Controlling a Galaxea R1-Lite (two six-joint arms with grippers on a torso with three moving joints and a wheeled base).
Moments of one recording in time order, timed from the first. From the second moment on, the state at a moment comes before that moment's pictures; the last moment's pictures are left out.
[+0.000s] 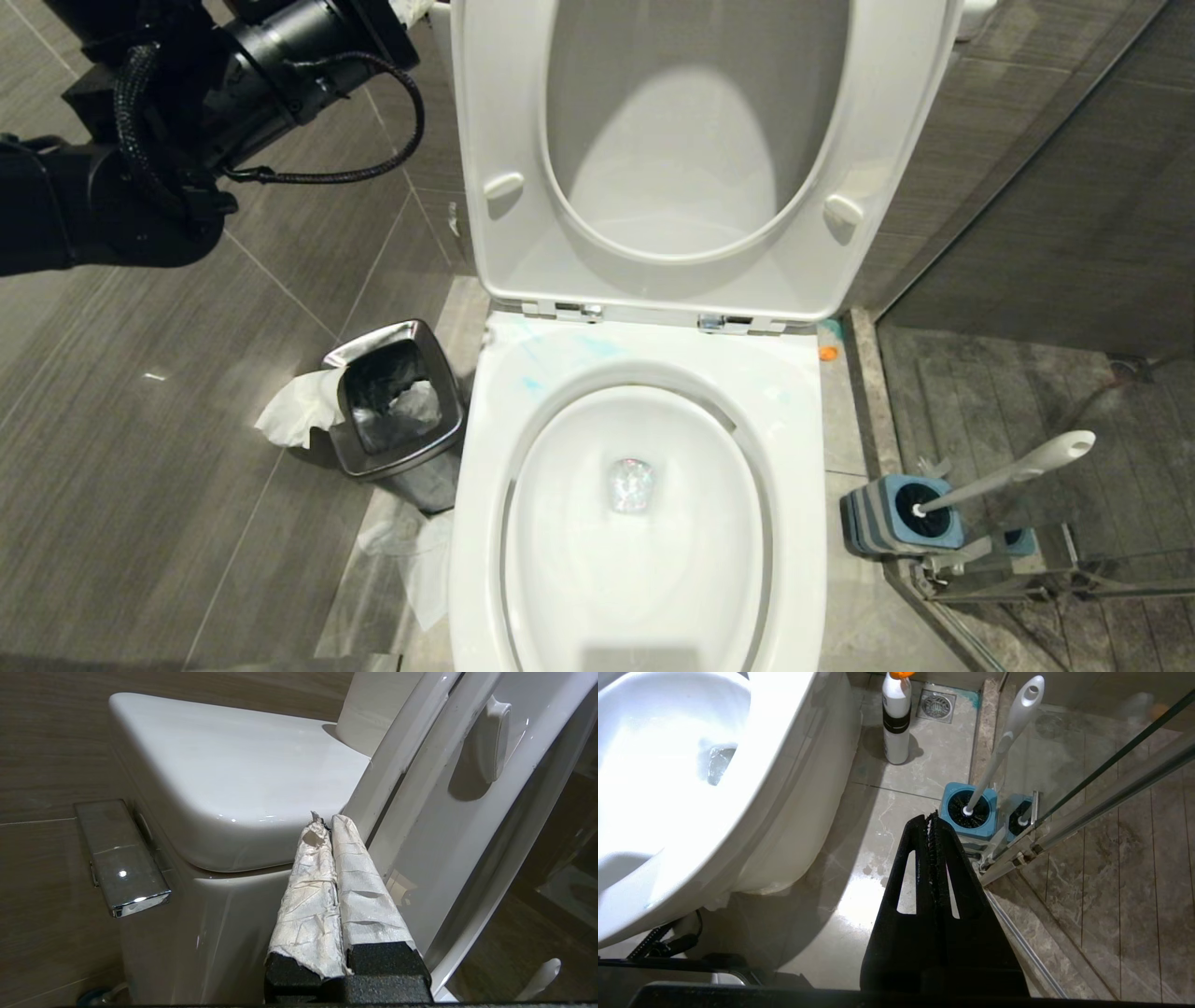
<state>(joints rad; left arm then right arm) -0.28 1.88 -1.74 -0.73 -0.59 -0.20 0.01 0.00 0.00 0.00 0.00 0.00</state>
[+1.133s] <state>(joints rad) -0.31 1.91 -1.73 -0.84 -0.50 -0.19 0.01 0.00 0.00 0.00 0.00 0.00</state>
